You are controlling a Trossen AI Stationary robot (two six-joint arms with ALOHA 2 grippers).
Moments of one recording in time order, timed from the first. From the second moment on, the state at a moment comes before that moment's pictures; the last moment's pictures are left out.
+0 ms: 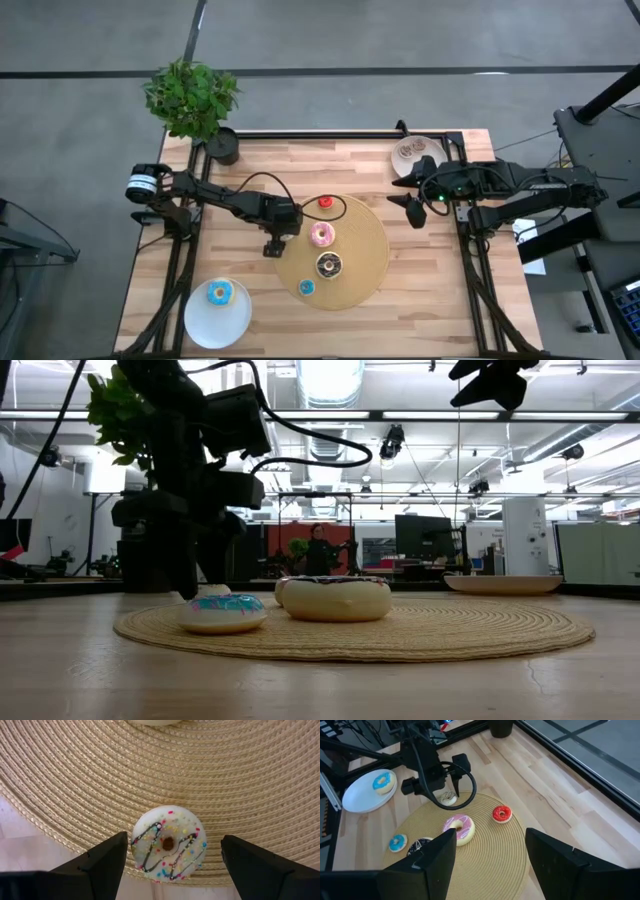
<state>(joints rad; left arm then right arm) -0.02 1.63 0.90 -0.52 0.00 0.10 0.05 0.92 0.99 -0.66 0.25 0.44</state>
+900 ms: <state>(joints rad) -0.02 1.63 0.91 -0.52 0.00 0.08 0.05 0.92 0.98 -0.66 0.25 0.44</state>
